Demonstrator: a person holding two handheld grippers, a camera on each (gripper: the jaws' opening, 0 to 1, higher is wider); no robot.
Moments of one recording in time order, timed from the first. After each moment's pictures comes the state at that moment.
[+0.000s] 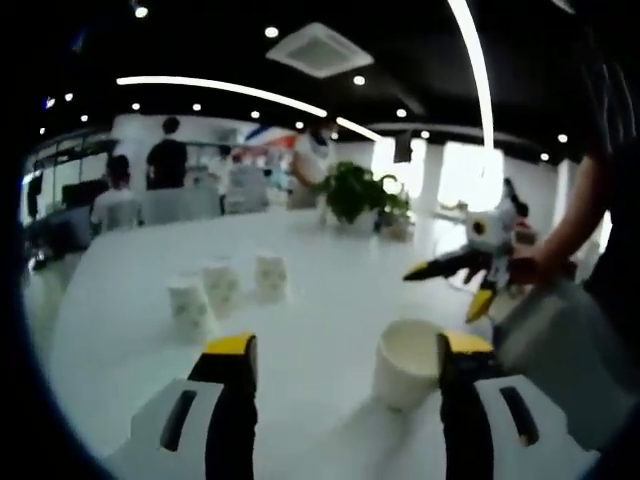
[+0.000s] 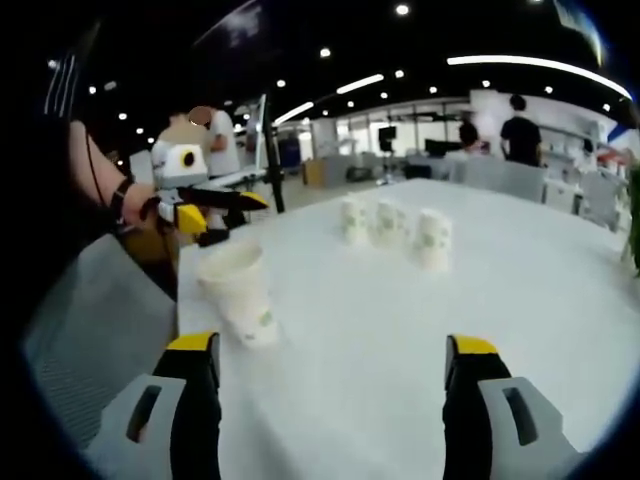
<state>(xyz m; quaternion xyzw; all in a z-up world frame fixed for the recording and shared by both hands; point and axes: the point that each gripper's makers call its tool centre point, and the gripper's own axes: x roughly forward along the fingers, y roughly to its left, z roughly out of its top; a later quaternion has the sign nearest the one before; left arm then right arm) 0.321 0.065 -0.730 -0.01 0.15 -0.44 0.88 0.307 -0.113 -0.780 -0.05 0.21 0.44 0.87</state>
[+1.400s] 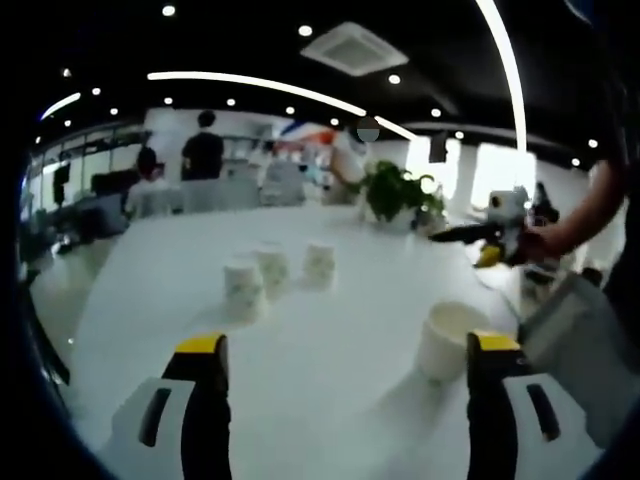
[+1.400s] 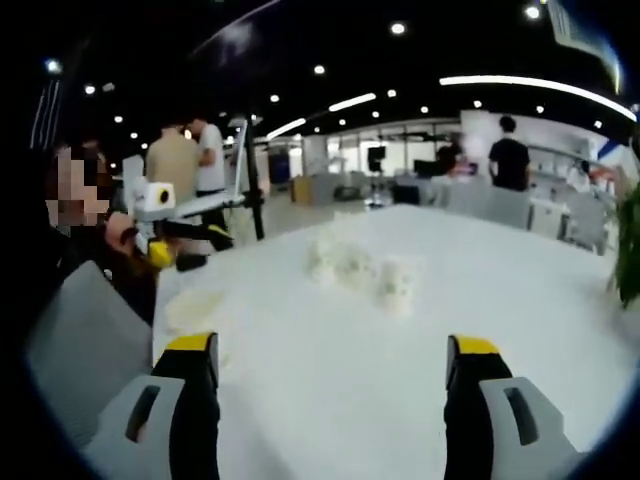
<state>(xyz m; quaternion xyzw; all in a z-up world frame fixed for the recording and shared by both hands) 0.331 0.118 -0.736 -0.01 0.16 -0.38 0.91 0.376 -0.127 -0.727 -0.05 0.15 0.42 0.89</state>
